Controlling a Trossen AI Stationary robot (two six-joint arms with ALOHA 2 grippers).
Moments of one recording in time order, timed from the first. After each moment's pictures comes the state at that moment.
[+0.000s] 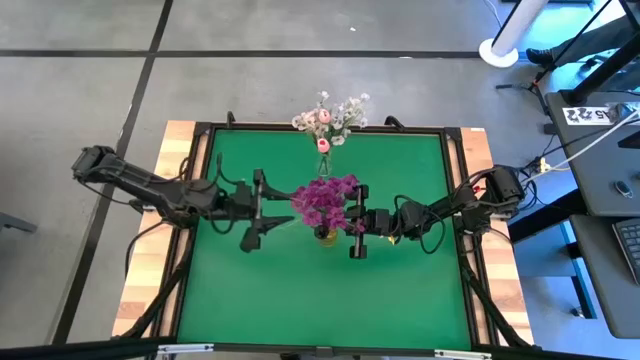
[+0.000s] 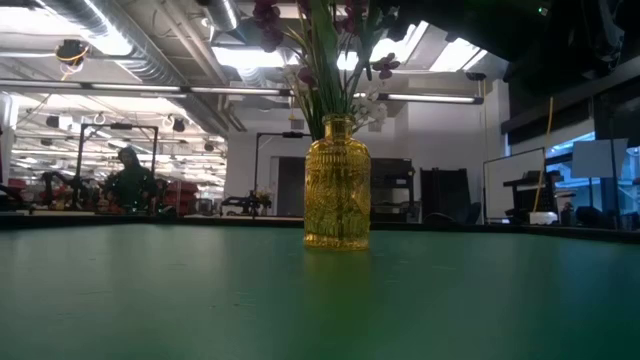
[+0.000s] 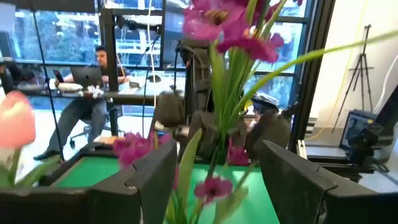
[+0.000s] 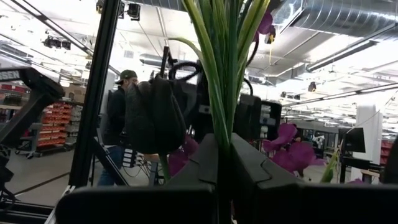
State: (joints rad) left arm -0.28 1.02 0.68 0.40 -0.34 -0.04; right arm 0.22 1.75 0.69 1.57 0.15 -0.24
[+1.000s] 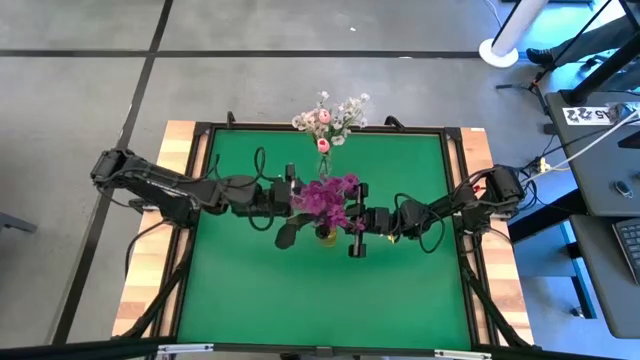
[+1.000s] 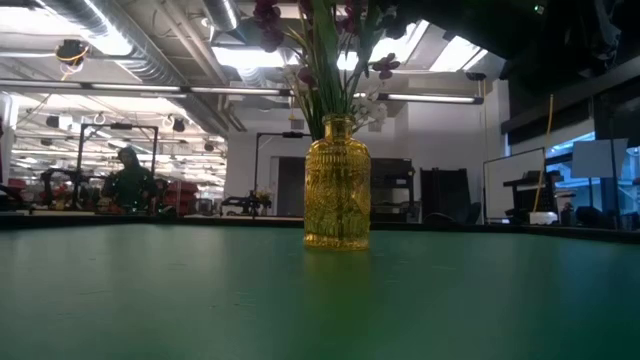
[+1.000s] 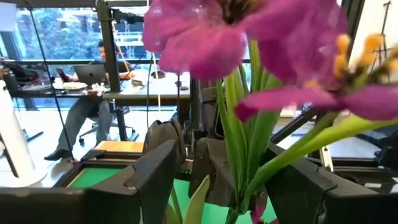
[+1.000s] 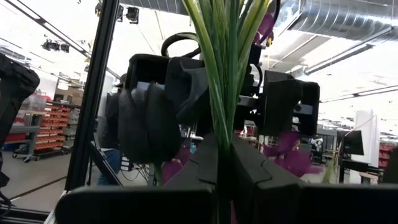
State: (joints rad) left arm -0.18 1.34 0.97 0.37 -0.27 0.00; right arm 0.22 1.75 0.70 1.57 0.15 -0.24
